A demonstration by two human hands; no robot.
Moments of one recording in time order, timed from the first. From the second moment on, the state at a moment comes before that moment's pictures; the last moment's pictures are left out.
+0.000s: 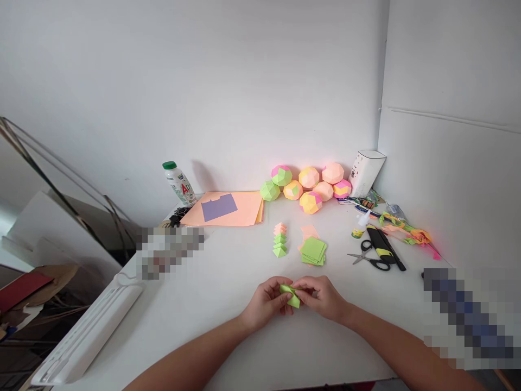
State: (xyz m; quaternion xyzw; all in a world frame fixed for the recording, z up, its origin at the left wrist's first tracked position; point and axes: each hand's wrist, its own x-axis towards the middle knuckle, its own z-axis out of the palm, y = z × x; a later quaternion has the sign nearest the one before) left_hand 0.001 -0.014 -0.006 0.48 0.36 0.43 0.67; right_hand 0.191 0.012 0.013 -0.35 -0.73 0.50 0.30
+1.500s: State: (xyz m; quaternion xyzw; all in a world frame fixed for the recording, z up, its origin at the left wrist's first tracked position) left_hand -0.001 -0.017 0.000 0.63 0.39 0.47 0.49; right_hand 0.186 0.009 0.013 -0.38 -0.66 0.58 0.30
